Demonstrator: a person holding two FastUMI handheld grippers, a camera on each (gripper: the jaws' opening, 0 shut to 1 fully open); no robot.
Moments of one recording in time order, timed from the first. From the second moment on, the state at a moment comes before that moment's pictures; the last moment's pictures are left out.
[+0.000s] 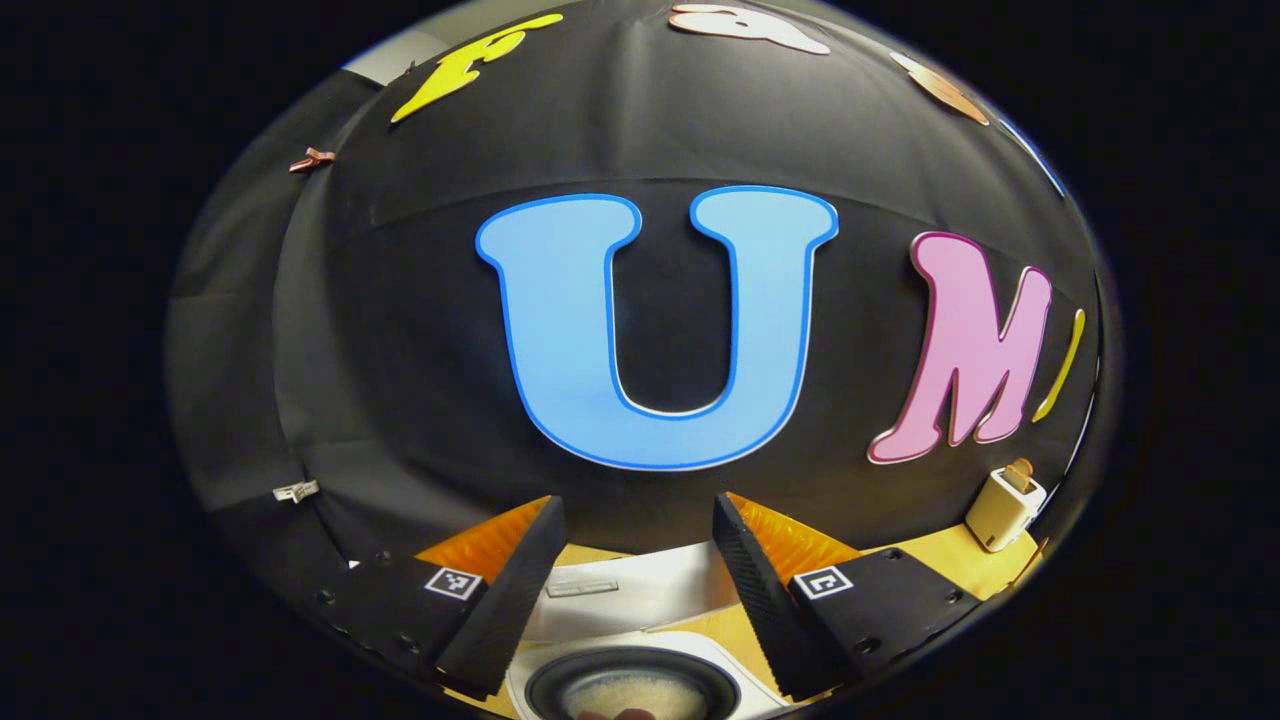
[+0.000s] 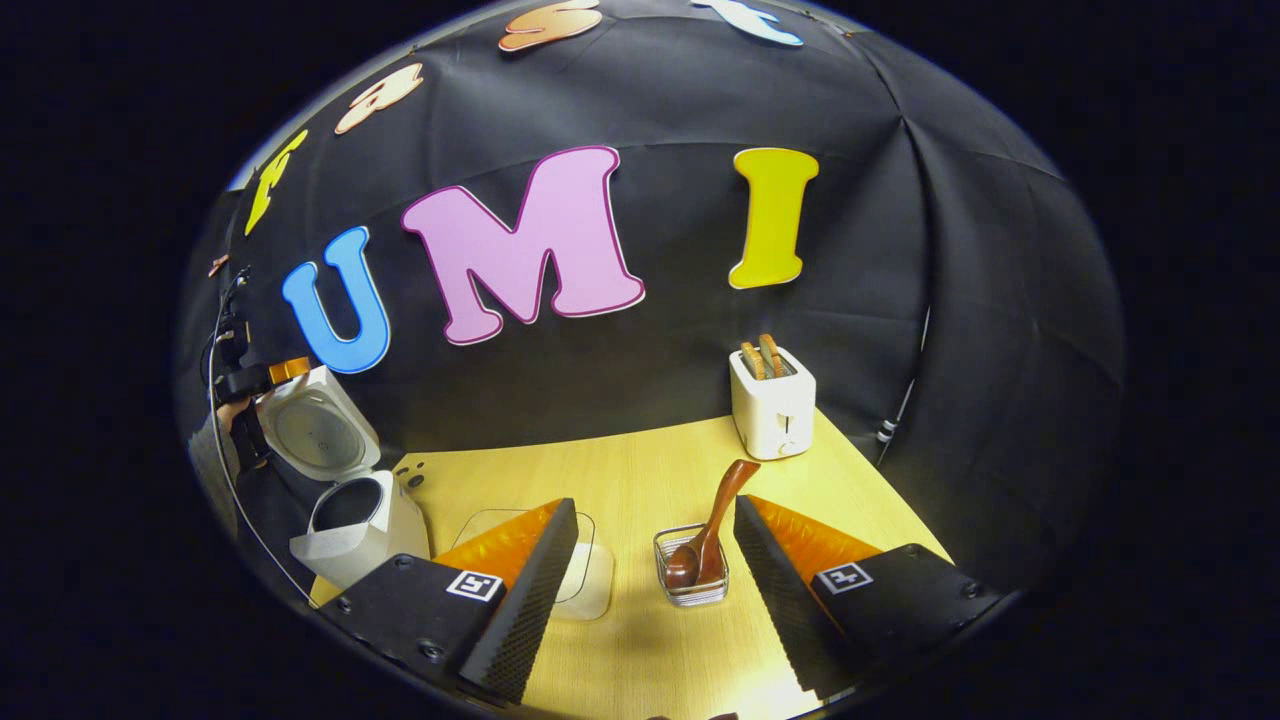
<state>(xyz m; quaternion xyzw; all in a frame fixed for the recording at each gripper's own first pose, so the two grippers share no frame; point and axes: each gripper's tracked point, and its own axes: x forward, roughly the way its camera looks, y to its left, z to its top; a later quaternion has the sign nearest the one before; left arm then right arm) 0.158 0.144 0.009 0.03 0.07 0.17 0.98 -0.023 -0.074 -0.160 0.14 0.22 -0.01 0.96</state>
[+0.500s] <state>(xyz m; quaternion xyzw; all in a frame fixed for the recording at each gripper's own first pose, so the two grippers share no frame) 0.071 0.078 -0.083 0.00 0.15 0.16 0.98 -0.010 -0.107 -0.153 0.13 0.21 0.02 0.97</state>
